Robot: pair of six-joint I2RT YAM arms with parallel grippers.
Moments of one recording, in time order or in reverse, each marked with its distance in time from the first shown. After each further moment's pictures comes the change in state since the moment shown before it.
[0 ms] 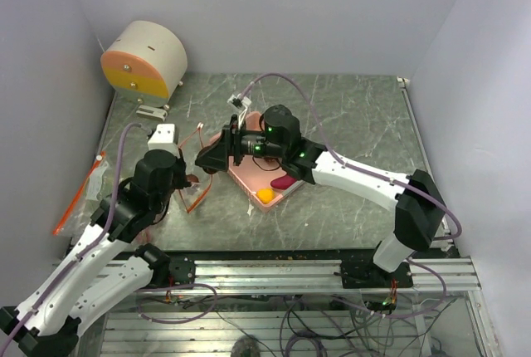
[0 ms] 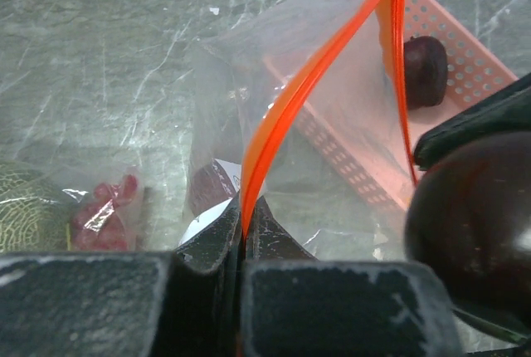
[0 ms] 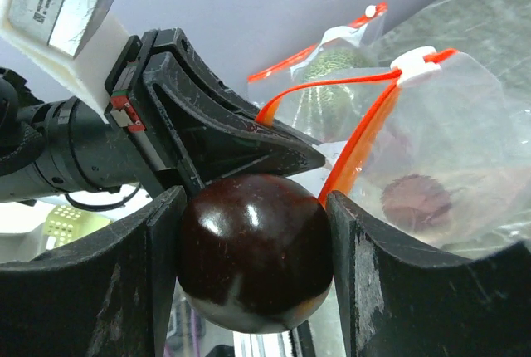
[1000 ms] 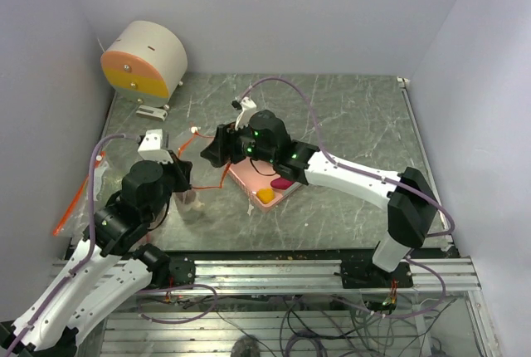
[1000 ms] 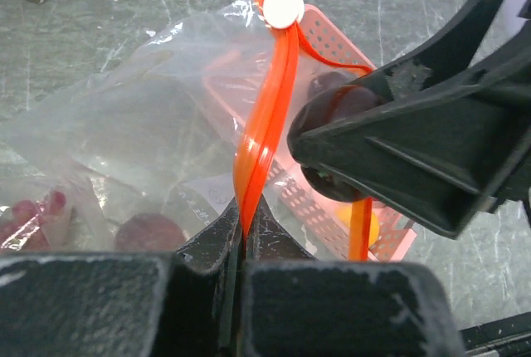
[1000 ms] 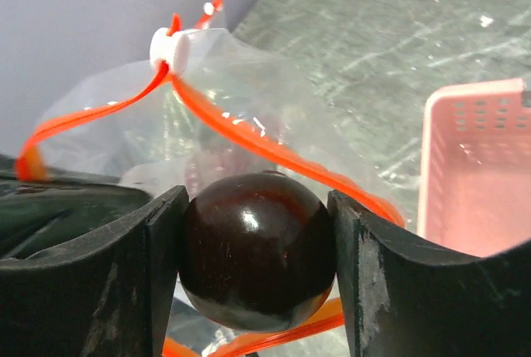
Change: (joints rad) left arm 0.000 -0.127 -0.079 0.116 0.095 -0.103; right arm 0.034 0.054 0.032 -0.158 0.377 -0.012
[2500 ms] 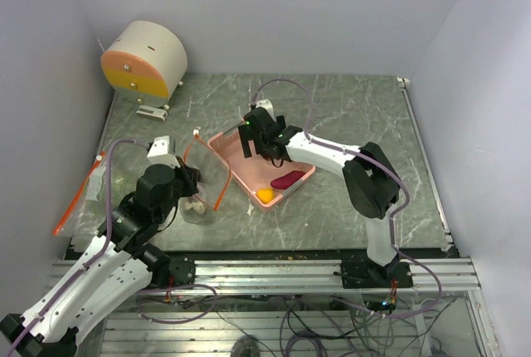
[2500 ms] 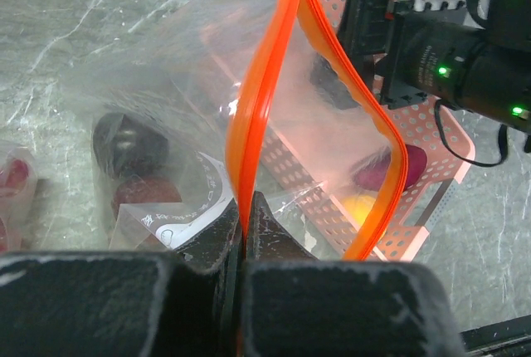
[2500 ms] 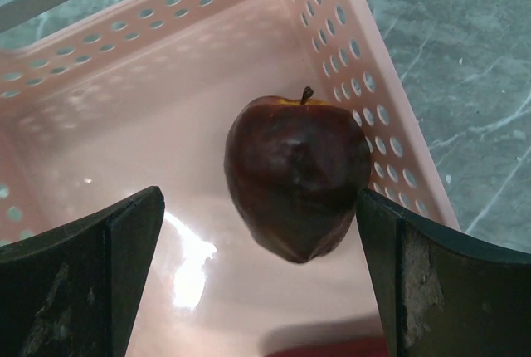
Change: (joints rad) left arm 0.000 0.006 -0.140 0.083 0.012 -0.100; right arm -0.175 0.319 0.159 -0.417 0.496 -0.184
